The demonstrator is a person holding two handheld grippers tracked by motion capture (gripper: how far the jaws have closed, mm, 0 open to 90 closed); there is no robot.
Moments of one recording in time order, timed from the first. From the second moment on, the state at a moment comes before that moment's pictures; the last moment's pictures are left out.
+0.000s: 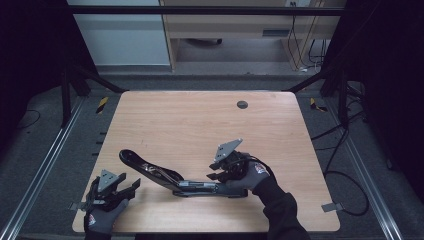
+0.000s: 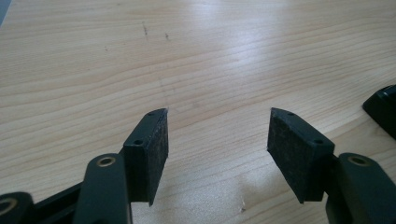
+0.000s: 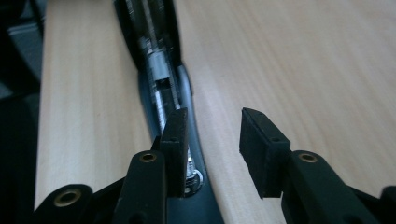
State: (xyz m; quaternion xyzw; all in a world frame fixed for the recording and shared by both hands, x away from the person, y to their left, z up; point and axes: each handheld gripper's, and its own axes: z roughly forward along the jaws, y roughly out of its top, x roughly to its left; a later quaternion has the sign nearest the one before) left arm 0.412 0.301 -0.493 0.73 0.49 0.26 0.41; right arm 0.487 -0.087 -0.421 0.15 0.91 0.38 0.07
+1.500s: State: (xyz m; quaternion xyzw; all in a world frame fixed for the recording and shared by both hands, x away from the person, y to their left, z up) left arm 0.386 0.292 -0.445 0.70 0.44 0.27 0.49; right arm 0.436 -0.177 -0.475 0.41 0.78 0.42 0.19
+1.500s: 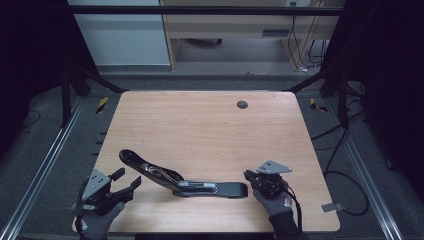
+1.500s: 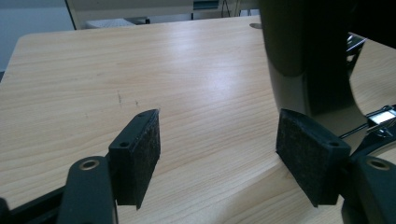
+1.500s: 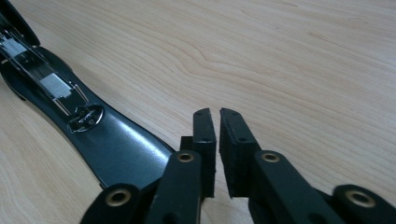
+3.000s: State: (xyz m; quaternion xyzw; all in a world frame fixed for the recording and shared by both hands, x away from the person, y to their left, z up) left arm 0.396 0.265 -0.397 0.69 0.41 0.27 0.53; right arm 0.427 -0.163 -0.488 0.40 0.80 0.42 0.13
